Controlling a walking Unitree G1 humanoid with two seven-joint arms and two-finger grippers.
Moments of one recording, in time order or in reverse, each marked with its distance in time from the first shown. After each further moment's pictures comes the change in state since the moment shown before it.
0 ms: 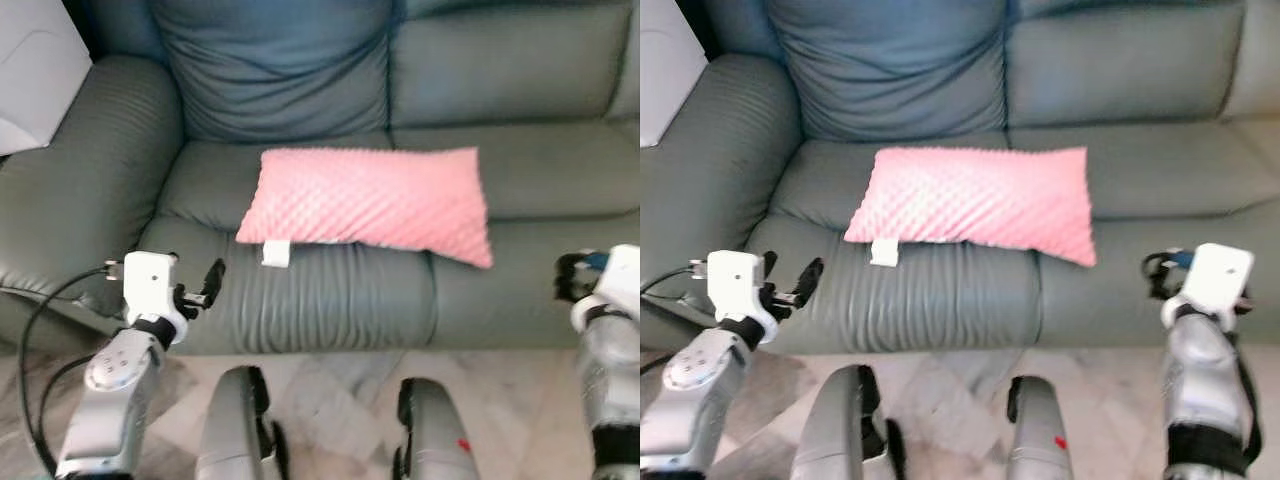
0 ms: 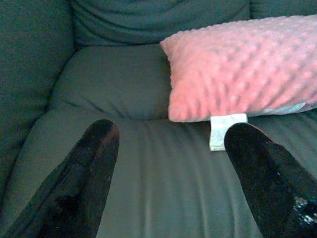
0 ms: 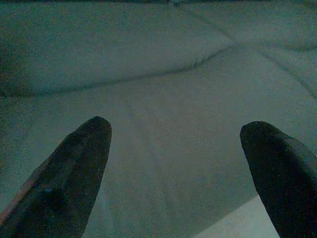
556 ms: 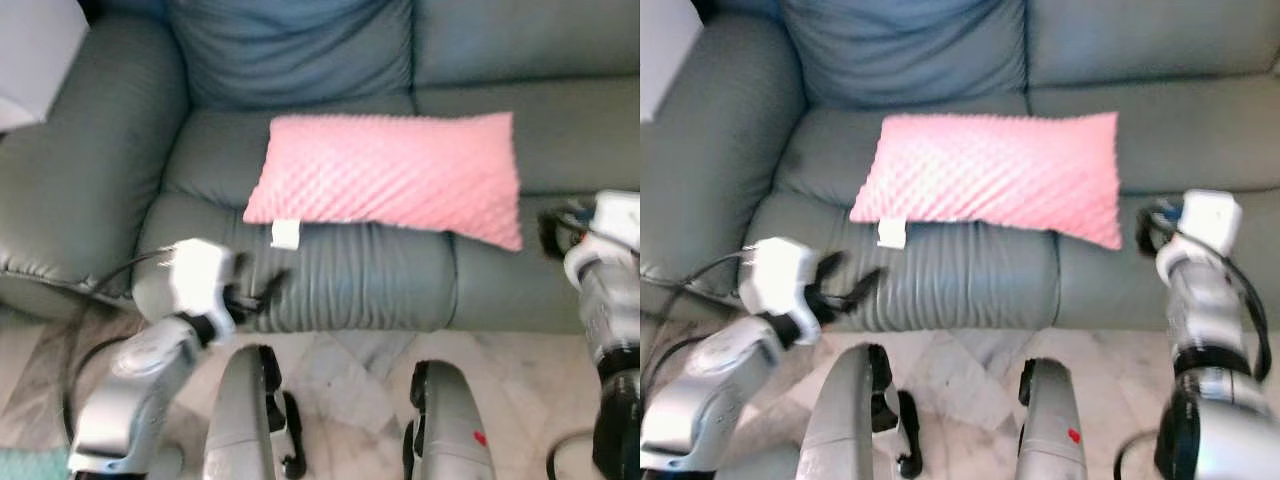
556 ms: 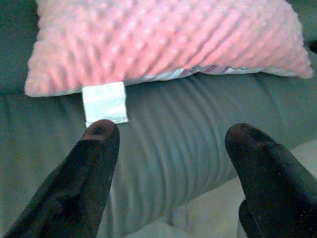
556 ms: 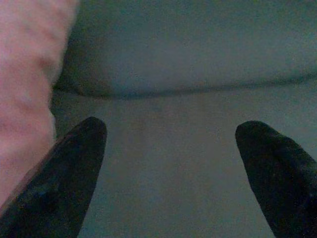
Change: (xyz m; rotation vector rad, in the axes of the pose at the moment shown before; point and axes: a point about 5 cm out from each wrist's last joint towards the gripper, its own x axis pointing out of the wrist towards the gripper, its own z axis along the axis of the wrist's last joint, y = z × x) left arm 0.002 -0.064 0.028 -0.105 0.059 -0.418; right arm 0.044 0.025 0.047 -0.008 -0.050 0.233
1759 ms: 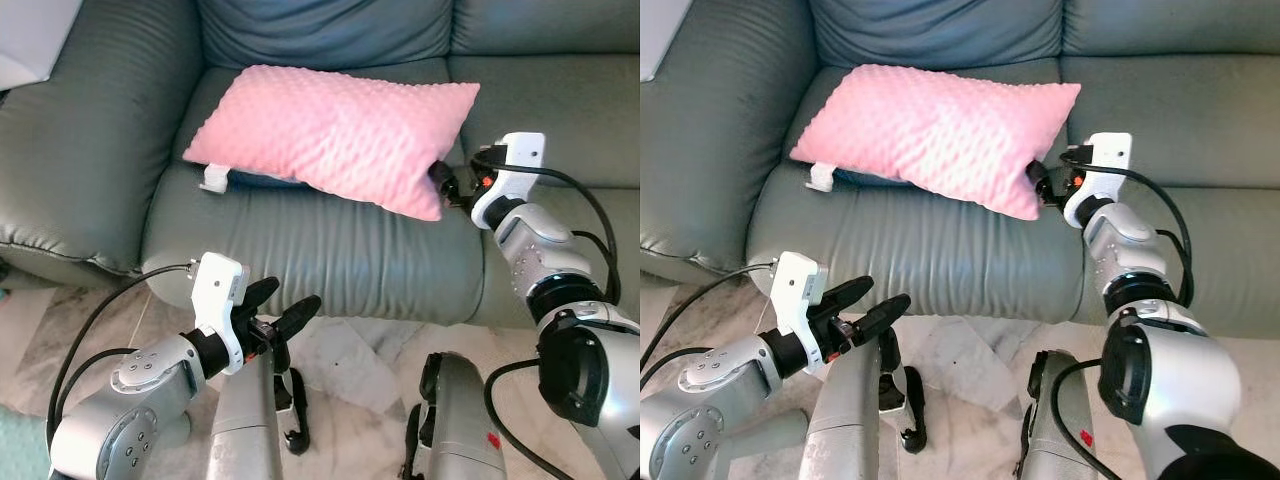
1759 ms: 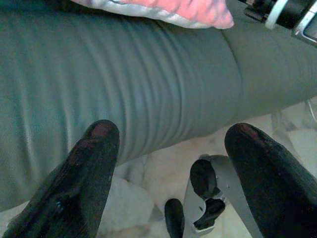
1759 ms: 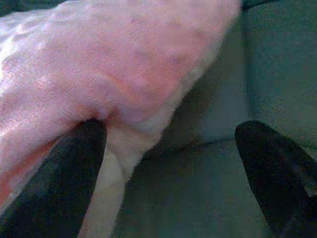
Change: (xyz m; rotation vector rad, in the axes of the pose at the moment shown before) left arm -0.021 -0.030 0.003 -0.123 0.109 -0.137; right arm 0.012 0.101 0.051 0.197 -0.101 0.523
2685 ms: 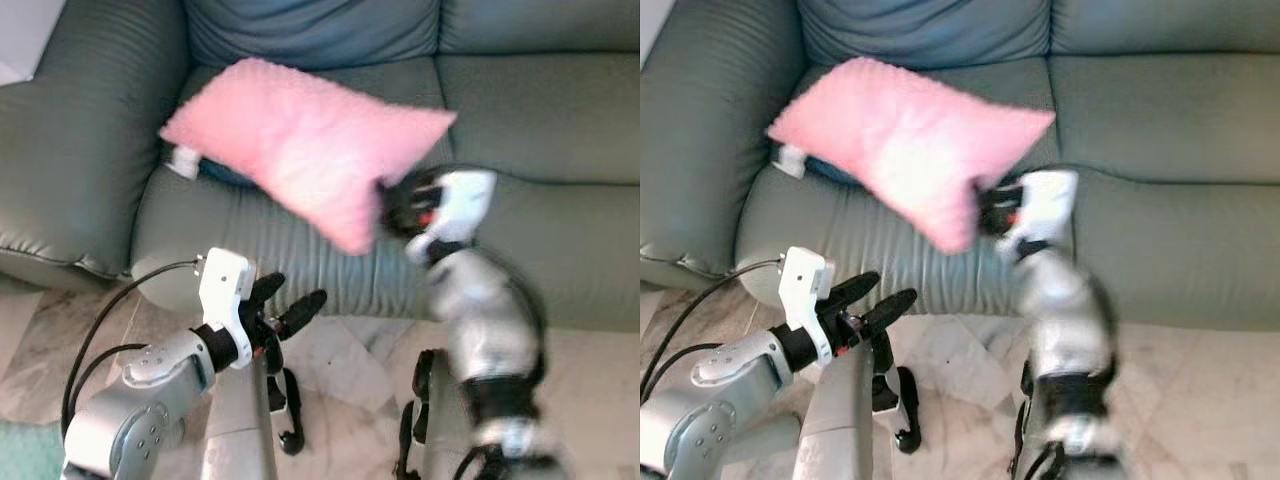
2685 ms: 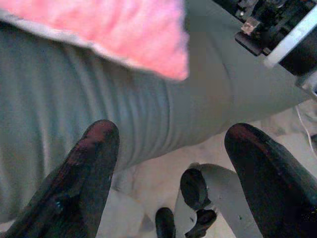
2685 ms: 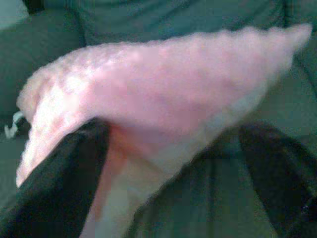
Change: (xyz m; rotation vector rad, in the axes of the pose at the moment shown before) left arm 0.011 -0.003 0.002 -0.012 -0.032 -0.013; right arm -0.038 0.123 -0.022 0.054 -0.171 0.102
